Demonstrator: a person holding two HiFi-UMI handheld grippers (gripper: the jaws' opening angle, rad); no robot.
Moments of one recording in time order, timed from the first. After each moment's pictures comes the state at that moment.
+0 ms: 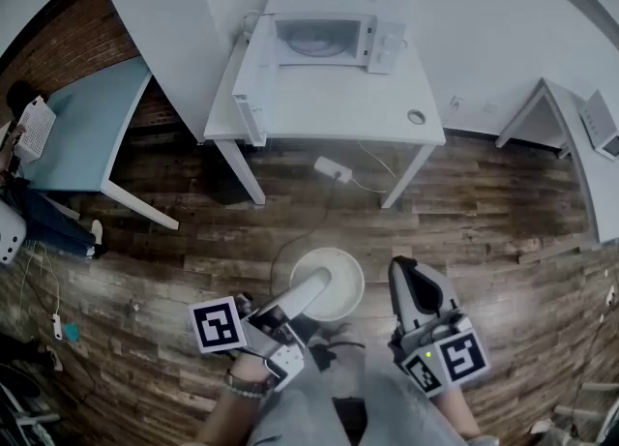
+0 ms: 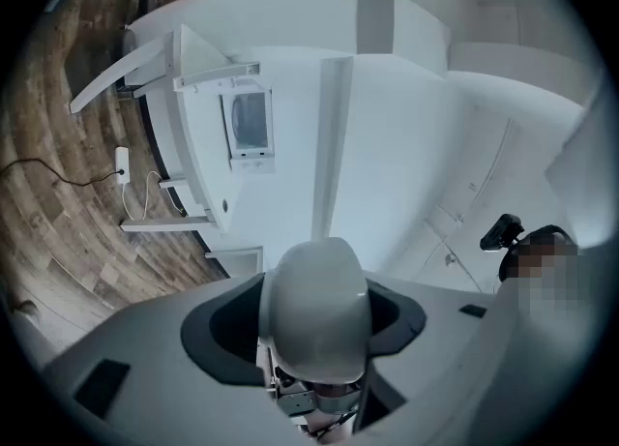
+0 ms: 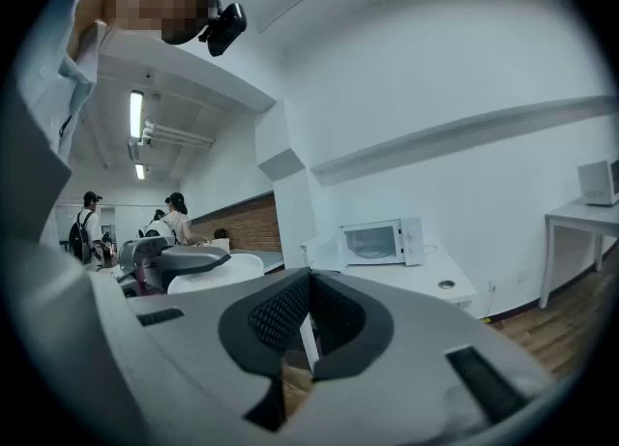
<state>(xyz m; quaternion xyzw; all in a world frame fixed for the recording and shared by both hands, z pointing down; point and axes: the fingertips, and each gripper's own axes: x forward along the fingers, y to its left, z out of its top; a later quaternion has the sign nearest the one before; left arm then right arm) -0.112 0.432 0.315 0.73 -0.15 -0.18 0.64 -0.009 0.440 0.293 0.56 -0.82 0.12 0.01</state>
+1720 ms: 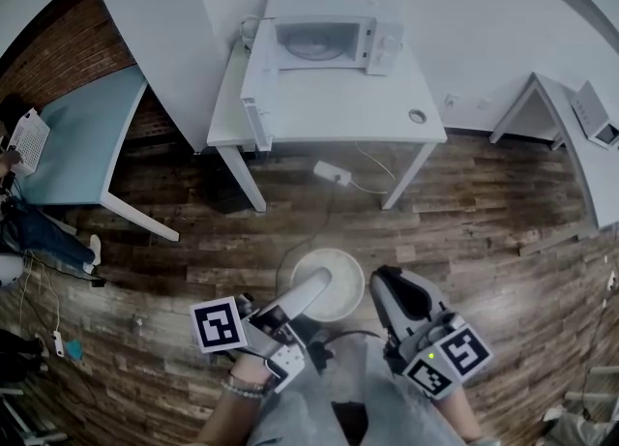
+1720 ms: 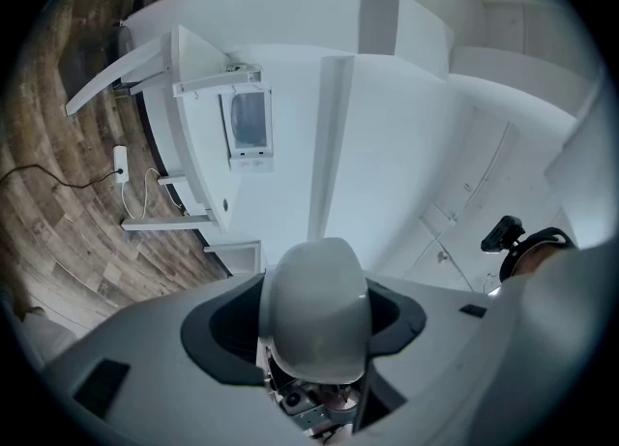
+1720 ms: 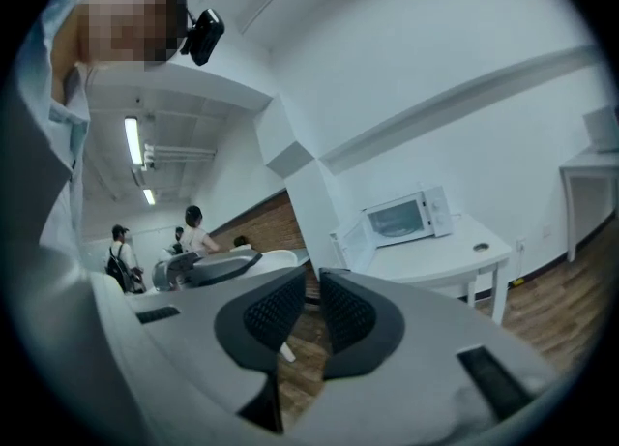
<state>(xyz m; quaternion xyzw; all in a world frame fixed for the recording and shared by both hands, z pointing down) -0.151 0.427 0.319 0.74 -0.12 -0.17 0.64 -0.079 0.450 0.302 0.51 -0.84 0.20 -0.02</state>
